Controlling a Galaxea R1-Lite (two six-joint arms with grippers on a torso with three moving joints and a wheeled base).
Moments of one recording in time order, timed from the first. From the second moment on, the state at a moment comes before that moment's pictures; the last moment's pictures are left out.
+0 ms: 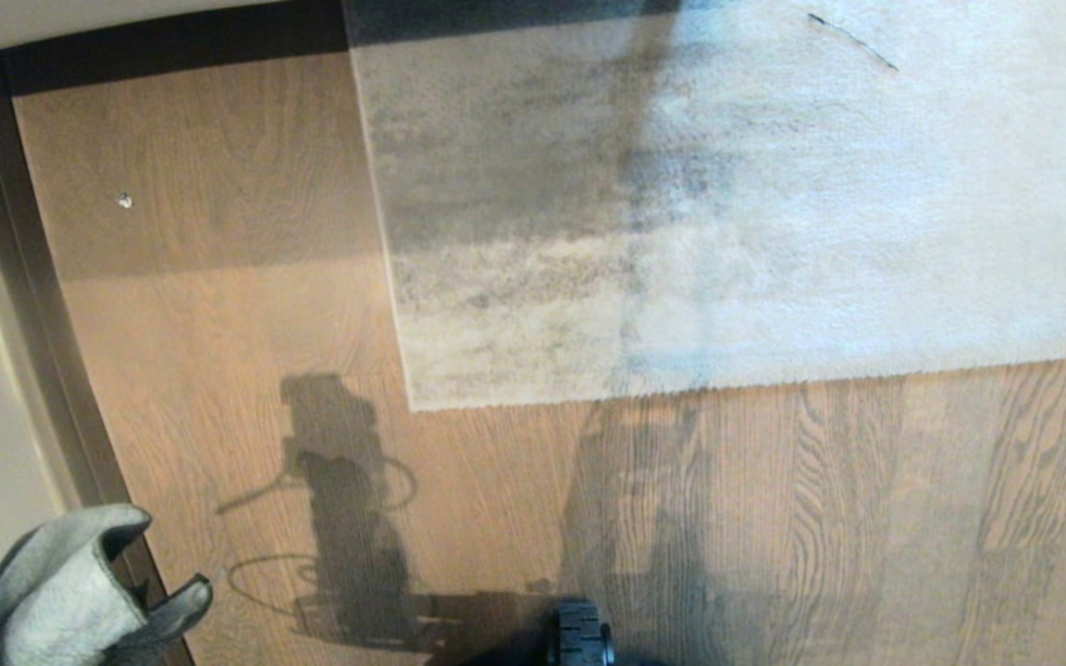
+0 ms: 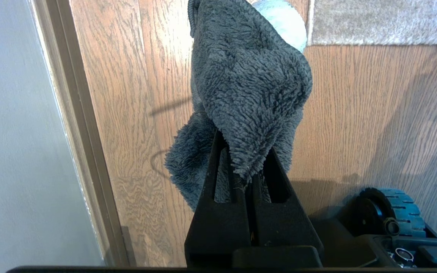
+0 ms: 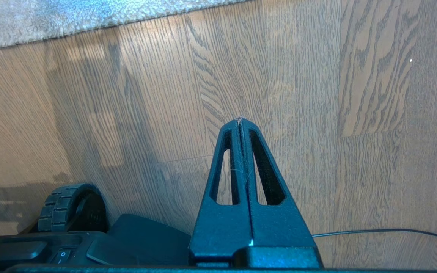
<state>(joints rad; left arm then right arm) -0.01 0.00 0.00 0.00 0.02 -0.07 0.00 0.00 0.00 0.00 -0.03 0.07</state>
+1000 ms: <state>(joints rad) -0.01 0.00 -0.05 0.00 0.07 -0.08 0.00 0.00 0.00 0.00 -0.03 0.07</state>
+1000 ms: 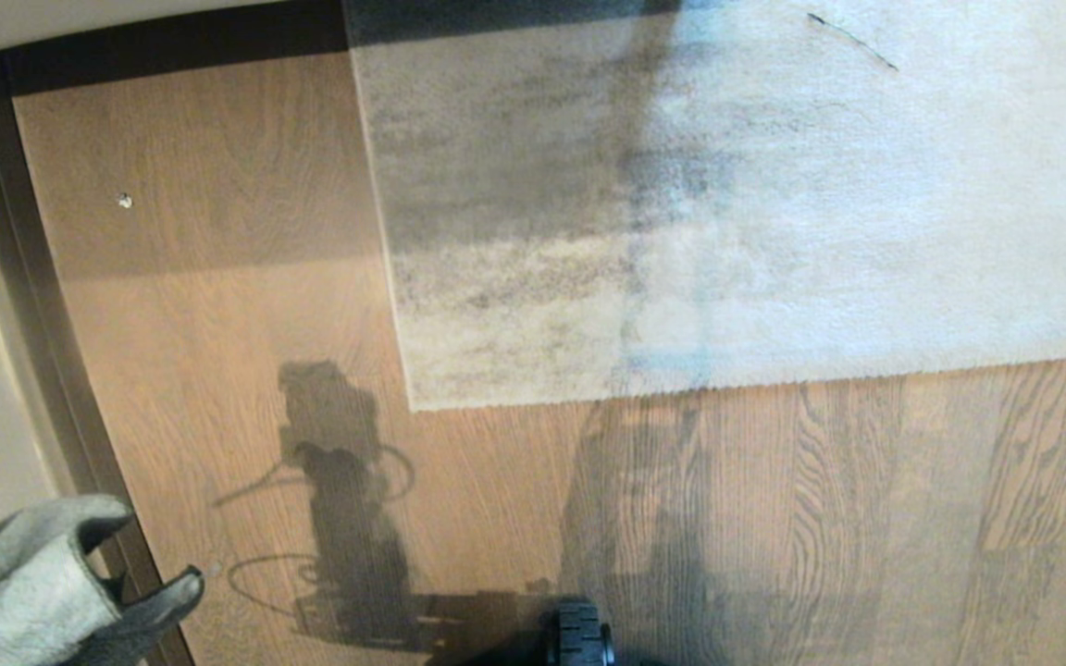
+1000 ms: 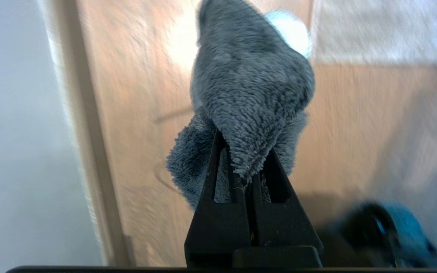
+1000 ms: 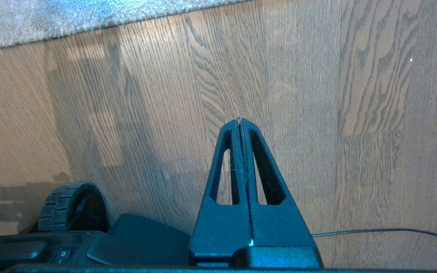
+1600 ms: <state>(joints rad) -0.01 0.01 -0.11 0.03 0.10 -0.08 0.00 0.00 0.00 0.00 -0.03 0.07</state>
